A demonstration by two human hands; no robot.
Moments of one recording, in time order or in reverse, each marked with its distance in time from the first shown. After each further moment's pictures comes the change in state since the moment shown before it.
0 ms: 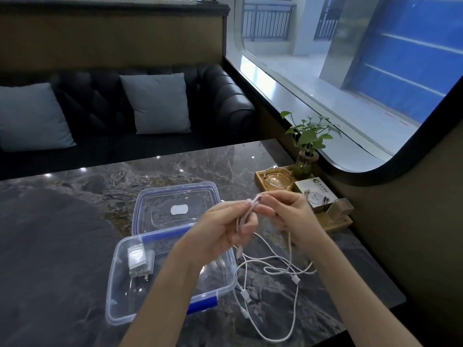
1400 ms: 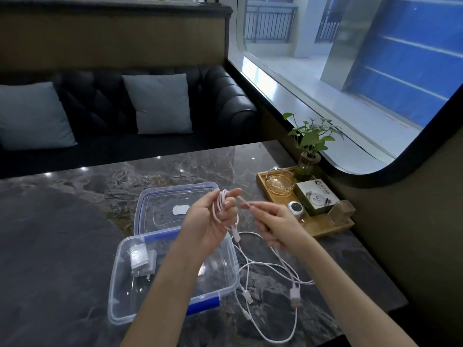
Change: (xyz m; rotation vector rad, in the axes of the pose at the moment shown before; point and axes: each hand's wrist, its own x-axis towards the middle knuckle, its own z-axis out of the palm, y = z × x) left_hand 0.005 0.005 -0.015 -0.480 0.357 0.071; right_hand 0.008 0.028 0.008 0.002 -0.120 0.268
